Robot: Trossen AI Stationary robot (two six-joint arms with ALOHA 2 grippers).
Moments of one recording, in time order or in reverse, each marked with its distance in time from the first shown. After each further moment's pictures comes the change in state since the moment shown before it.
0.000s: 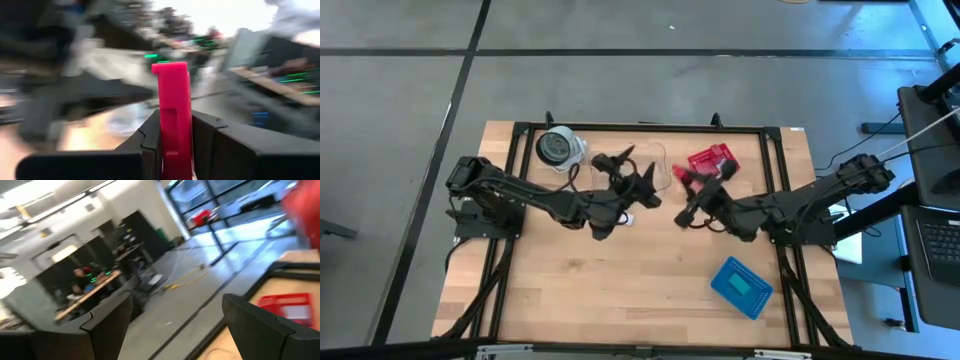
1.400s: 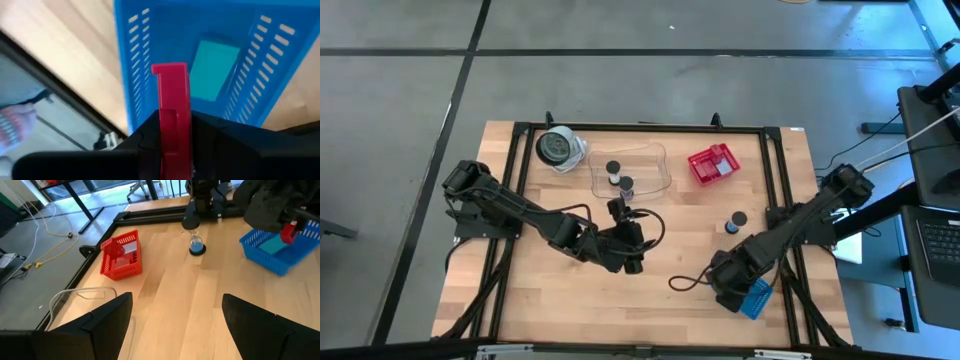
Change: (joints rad) left arm -0.164 0.000 0.000 -0.704 0.570 -0.748; right arm 0.224 0.253 -0.001 -1.135 -1.429 1.387
